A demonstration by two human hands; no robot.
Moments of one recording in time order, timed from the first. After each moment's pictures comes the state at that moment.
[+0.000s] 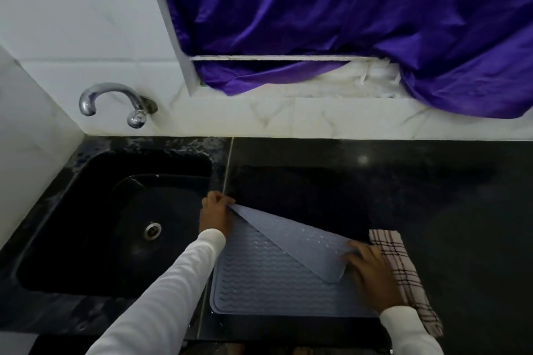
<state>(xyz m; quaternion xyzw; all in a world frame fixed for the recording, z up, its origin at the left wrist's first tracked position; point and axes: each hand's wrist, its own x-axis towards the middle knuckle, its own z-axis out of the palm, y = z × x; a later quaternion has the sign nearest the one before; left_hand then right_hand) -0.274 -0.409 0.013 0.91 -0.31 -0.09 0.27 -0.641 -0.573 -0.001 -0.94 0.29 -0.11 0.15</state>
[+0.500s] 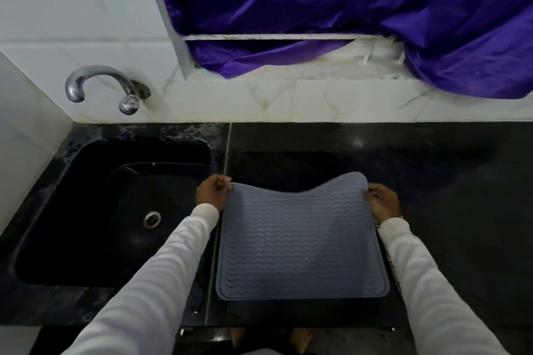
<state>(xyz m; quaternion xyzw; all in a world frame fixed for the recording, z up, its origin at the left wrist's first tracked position) -0.240 -0.421 0.024 0.85 -0.18 -0.21 0.44 -0.570 -0.678 0.016 -0.64 0.58 -0.21 0.46</state>
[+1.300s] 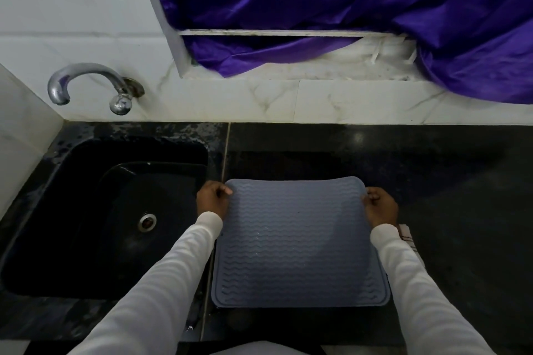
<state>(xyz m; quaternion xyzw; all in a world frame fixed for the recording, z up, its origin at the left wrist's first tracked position) -0.235 -0.433 -0.006 0.87 -0.16 -0.16 0.44 -0.549 -0.681 -0.002 -0.65 0.61 -0.22 0.39</state>
